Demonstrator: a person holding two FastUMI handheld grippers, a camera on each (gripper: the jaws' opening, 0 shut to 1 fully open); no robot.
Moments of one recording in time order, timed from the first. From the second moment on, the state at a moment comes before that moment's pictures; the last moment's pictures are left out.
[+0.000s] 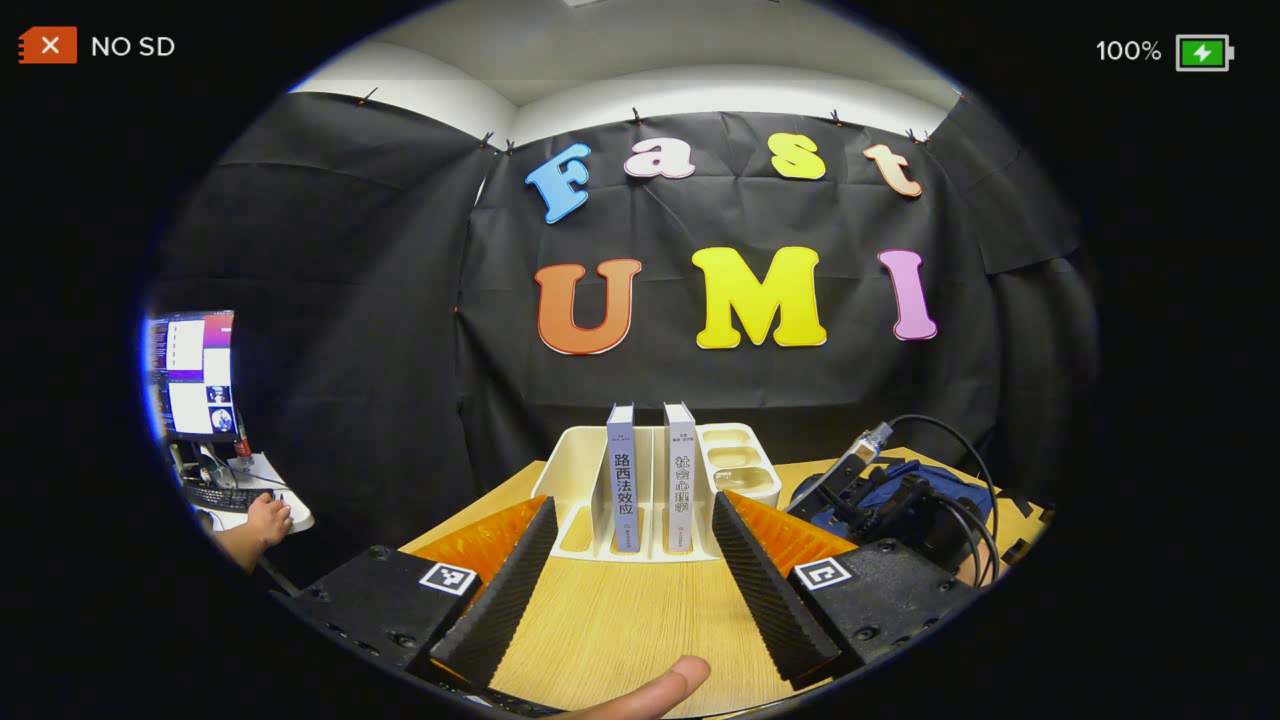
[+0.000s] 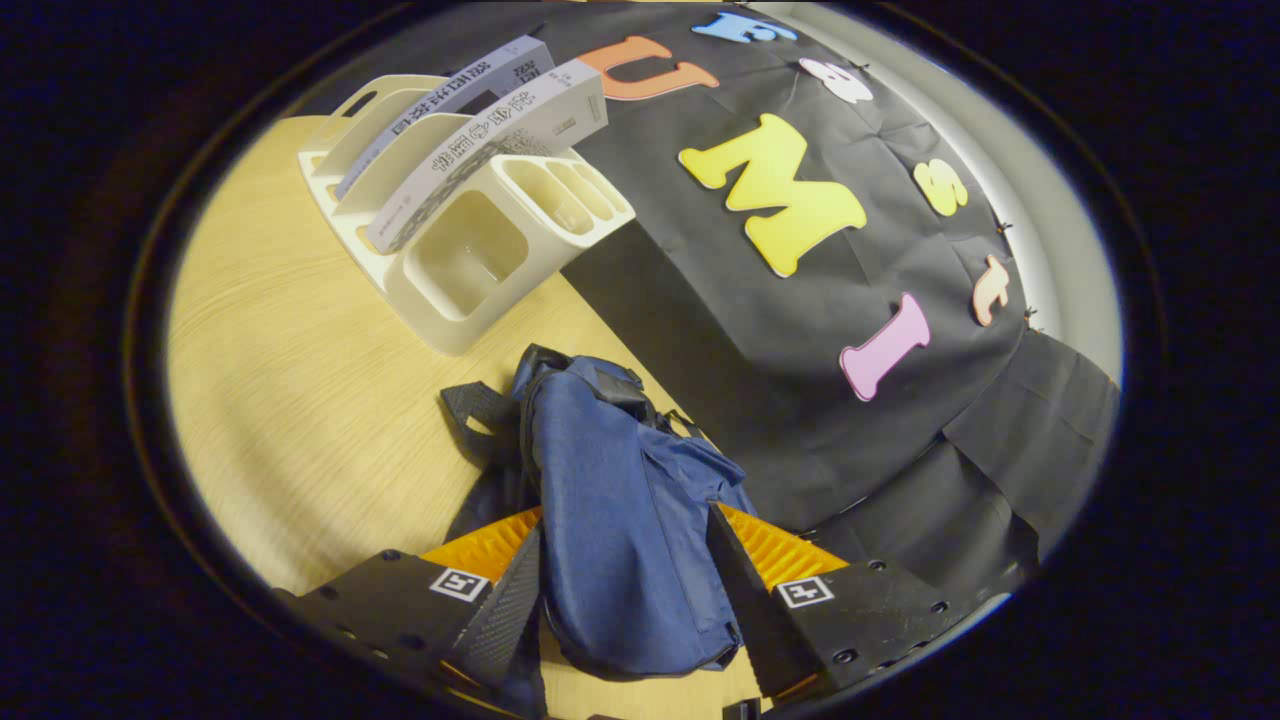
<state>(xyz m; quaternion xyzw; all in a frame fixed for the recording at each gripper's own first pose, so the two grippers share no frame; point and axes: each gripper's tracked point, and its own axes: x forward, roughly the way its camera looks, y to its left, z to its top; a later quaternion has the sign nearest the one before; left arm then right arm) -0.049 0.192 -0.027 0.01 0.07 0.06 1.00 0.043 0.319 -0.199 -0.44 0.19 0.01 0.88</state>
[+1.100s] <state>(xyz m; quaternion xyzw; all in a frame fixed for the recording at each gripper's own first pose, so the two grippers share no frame) -0.023 0.174 -0.083 -0.04 0.15 0.05 0.99 0.108 0.257 -0.119 -0.22 0.26 0.11 0.93</state>
